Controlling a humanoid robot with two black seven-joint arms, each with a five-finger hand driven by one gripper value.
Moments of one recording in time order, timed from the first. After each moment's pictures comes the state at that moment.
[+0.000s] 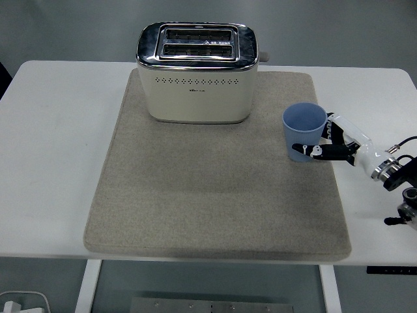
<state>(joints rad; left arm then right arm) -0.03 0.00 -0.15 -0.12 -0.08 -0.13 0.00 0.68 -0.59 0.40 1.15 -0.72 -0.04 0.43</state>
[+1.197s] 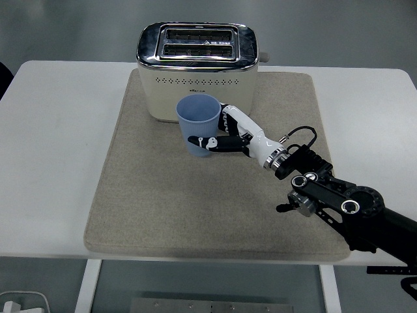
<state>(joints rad) -0.03 0.00 -0.15 -0.12 -0.08 -0.13 0.00 0.81 -0.07 0.37 0.94 -0.73 -0.10 0.38</state>
